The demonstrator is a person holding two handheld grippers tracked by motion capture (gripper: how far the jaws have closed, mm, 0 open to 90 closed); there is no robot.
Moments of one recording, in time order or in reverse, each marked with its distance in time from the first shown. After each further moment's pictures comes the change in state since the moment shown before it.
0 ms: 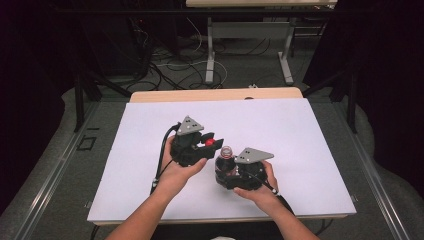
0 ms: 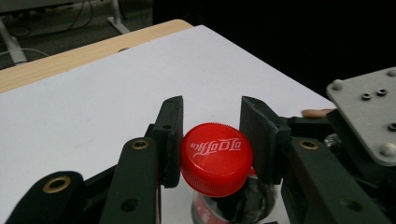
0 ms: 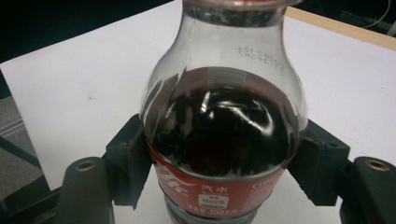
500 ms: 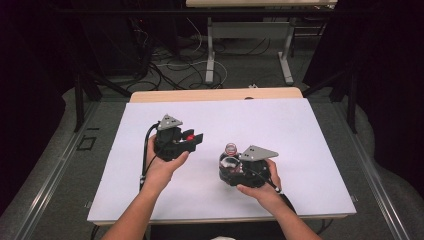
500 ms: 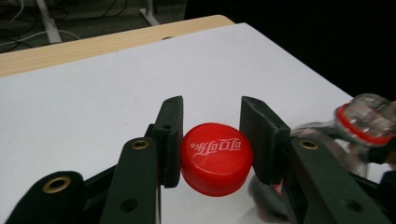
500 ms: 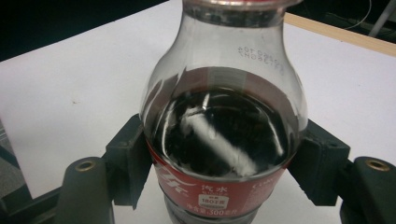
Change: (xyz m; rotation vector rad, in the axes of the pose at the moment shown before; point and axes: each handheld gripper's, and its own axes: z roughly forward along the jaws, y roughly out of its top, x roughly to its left) left arm 0.050 -0.022 -0.004 0.004 0.105 -0.099; right arm -0.010 -0.002 -0.003 -0.015 -0.042 0.016
